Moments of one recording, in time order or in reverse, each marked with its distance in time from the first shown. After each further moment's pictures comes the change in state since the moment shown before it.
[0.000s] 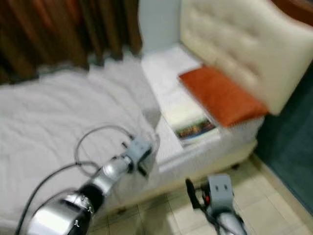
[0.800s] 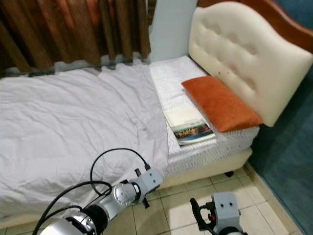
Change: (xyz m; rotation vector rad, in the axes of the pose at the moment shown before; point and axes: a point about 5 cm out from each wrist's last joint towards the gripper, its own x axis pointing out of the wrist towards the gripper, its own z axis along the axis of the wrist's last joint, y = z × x) left arm -0.008 -0.027 -0.033 -0.086 0.074 -0.060; right arm -0.008 0.003 -0.015 0.008 0.061 0.020
